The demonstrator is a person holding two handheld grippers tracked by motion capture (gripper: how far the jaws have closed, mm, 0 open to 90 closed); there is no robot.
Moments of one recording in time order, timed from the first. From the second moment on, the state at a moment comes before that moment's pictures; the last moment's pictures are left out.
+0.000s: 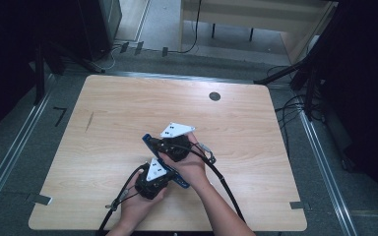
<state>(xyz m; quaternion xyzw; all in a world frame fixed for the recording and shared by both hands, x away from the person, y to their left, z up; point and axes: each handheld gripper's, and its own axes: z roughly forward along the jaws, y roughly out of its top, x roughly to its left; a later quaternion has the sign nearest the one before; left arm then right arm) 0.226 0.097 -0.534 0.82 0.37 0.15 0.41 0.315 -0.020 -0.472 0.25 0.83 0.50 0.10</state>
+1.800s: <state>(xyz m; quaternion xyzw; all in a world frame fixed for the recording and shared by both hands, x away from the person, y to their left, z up) 0.226 0.097 -0.534 0.82 0.37 0.15 0.41 0.316 -0.055 -0.475 0.29 0.83 0.46 0.10</state>
